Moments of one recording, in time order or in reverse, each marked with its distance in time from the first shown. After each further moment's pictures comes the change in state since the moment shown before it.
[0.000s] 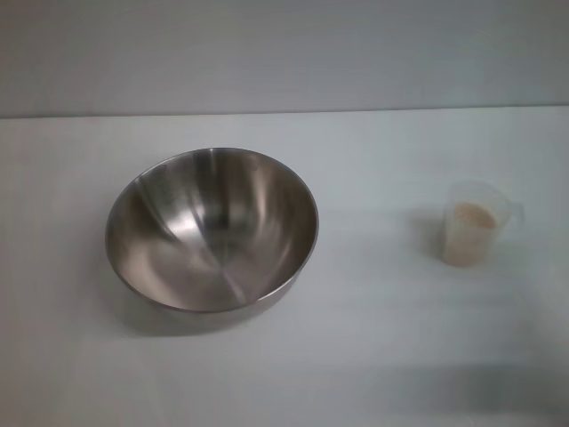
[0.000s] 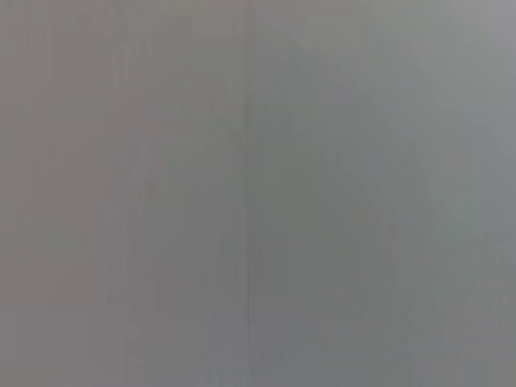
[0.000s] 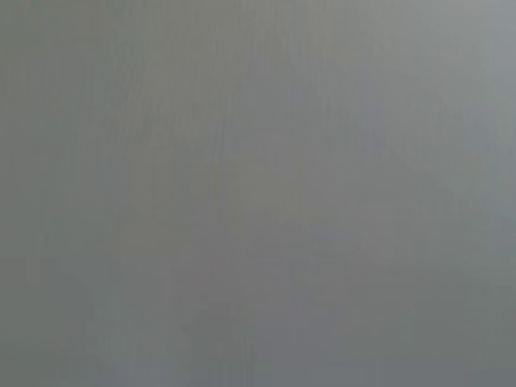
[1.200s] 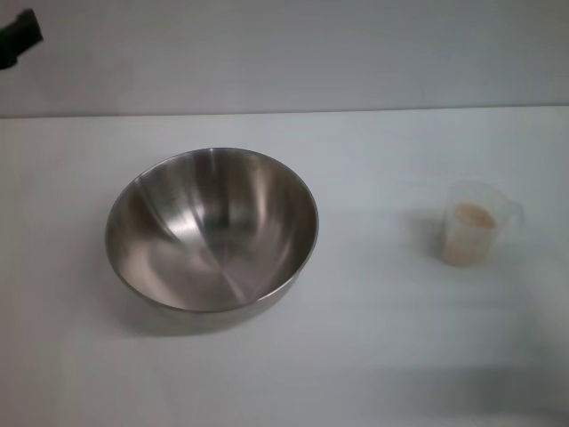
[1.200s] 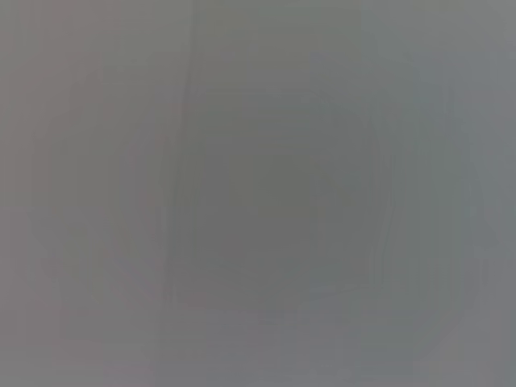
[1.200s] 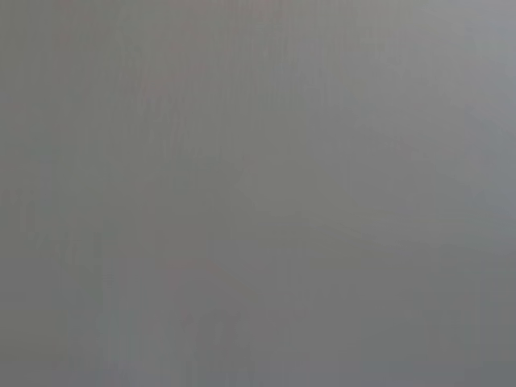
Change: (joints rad) left arm 0.230 0.014 -0.099 -1.541 -0.092 -2.023 0.104; right arm -0.006 0.001 -0.002 0.005 0.000 0.001 0.005
